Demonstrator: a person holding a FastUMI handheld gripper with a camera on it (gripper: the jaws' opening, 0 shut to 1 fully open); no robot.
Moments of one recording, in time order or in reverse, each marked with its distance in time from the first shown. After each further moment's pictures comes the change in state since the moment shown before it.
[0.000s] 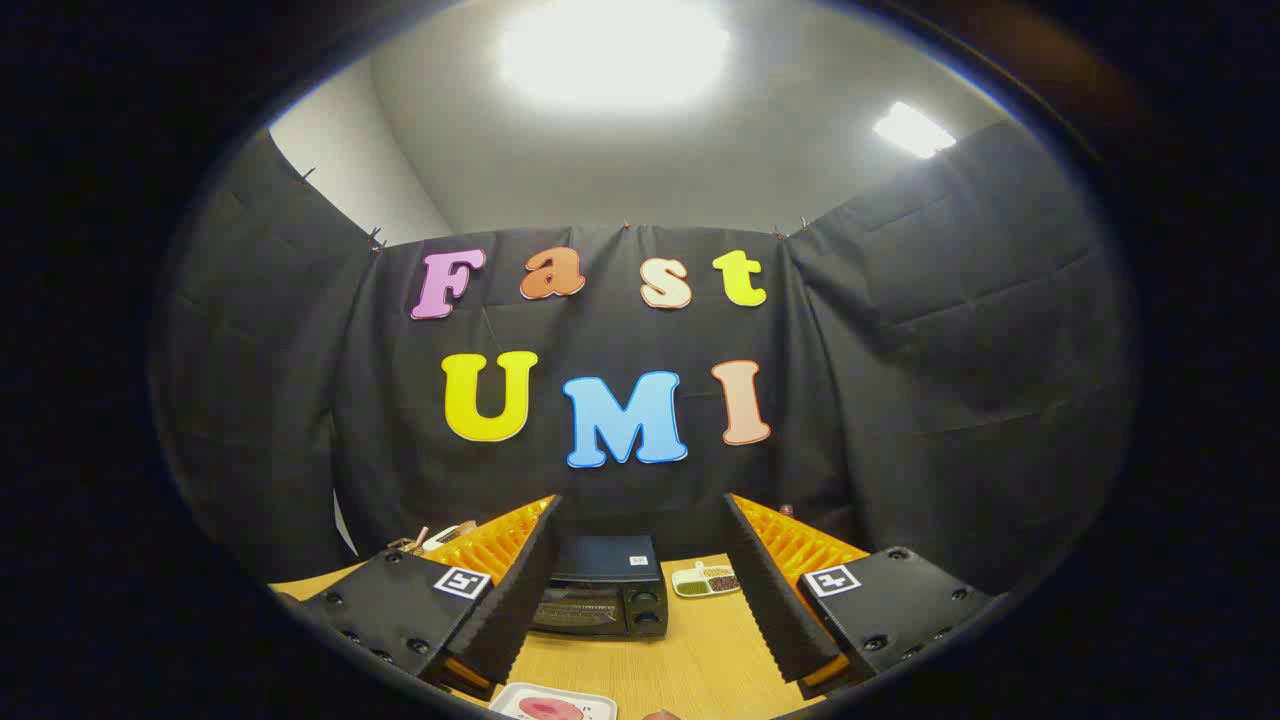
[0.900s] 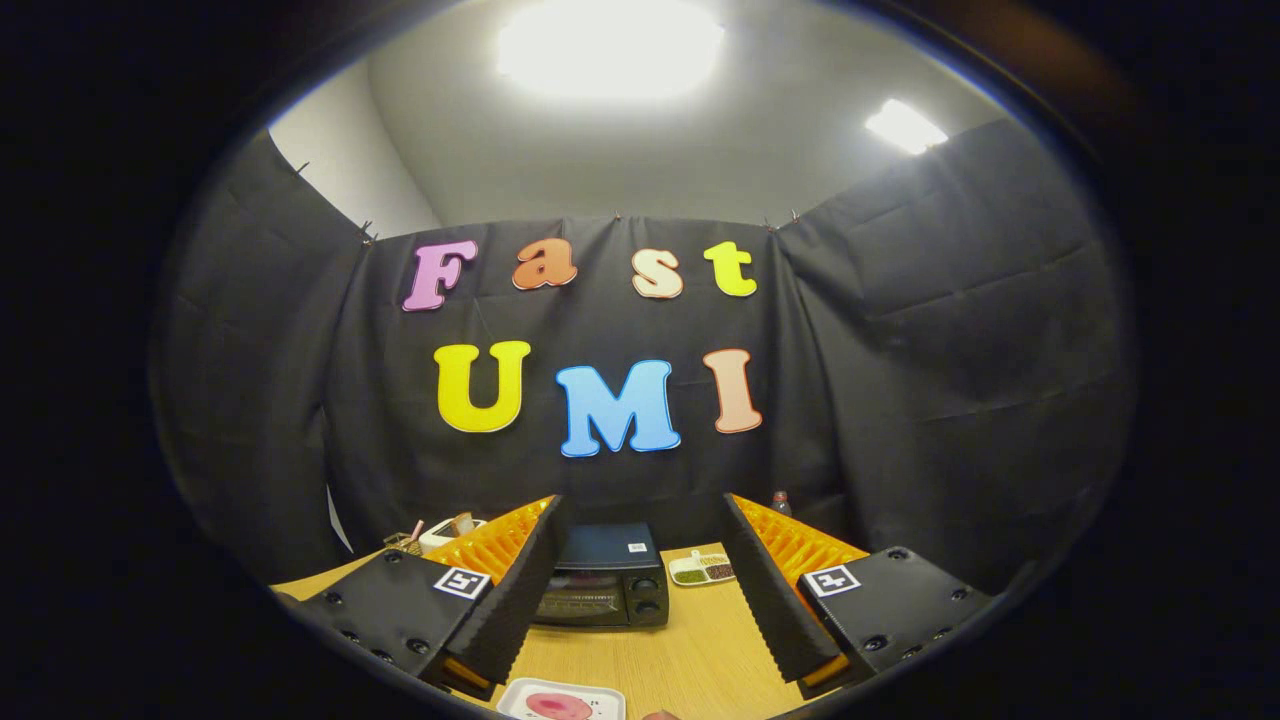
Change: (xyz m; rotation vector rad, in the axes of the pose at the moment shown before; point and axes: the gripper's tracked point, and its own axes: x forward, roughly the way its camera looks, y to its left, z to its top) arm -0.008 0.014 -0.021 -0.002 0.034 -0.018
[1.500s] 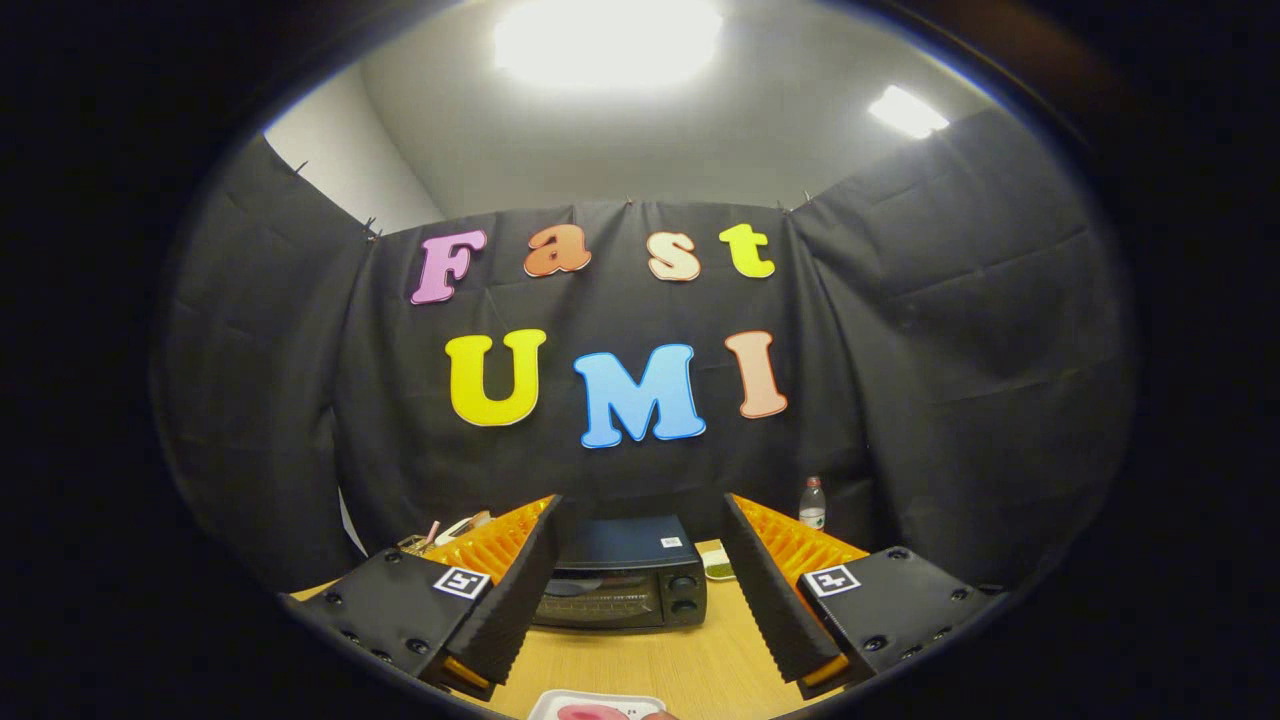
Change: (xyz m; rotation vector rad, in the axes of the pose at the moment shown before) arm 0.045 0.043 -0.026 0.033 0.027 0.039
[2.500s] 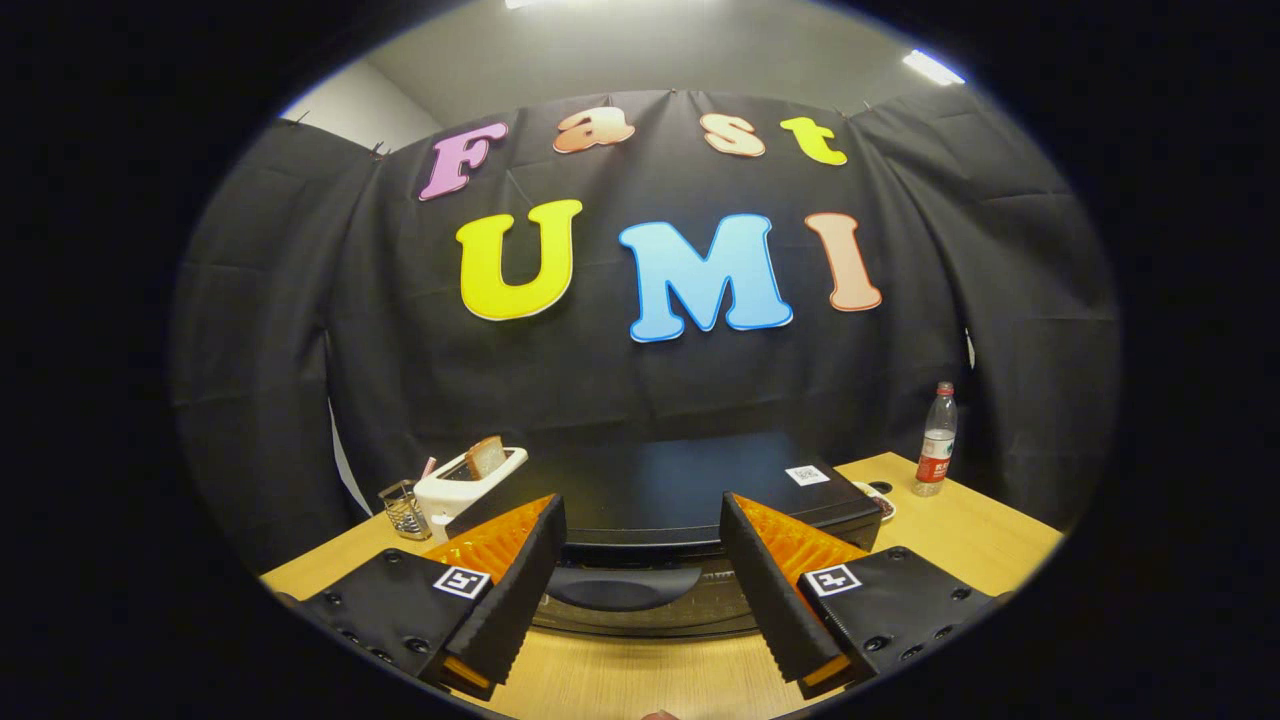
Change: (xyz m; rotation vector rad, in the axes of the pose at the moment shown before) arm 0.187 0.081 -0.184 0.004 0.259 0.106
